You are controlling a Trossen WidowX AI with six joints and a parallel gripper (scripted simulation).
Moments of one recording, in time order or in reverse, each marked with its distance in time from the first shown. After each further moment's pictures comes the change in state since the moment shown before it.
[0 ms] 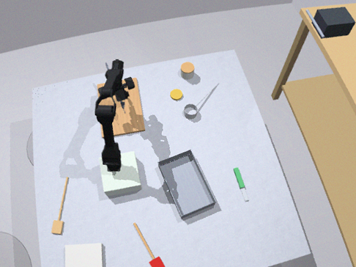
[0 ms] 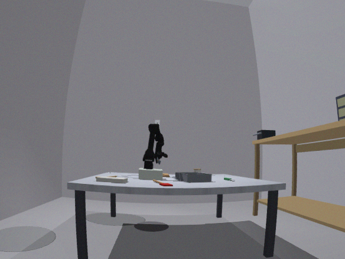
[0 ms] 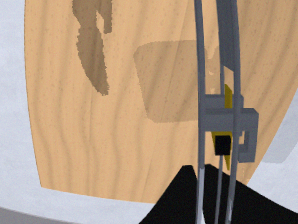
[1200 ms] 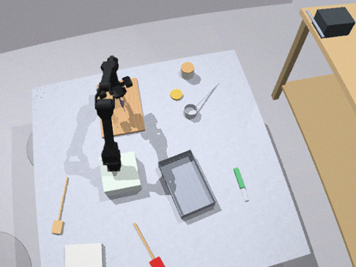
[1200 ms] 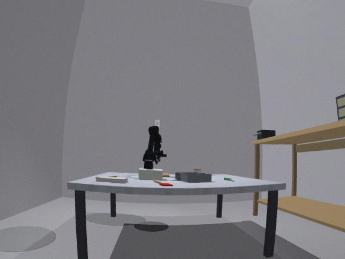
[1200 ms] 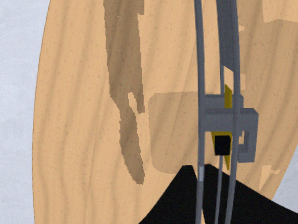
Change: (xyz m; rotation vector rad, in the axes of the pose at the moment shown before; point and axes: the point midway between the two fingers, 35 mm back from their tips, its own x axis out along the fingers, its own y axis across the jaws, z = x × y) arm 0.005 -0.006 0.003 -0.043 -0.285 0.032
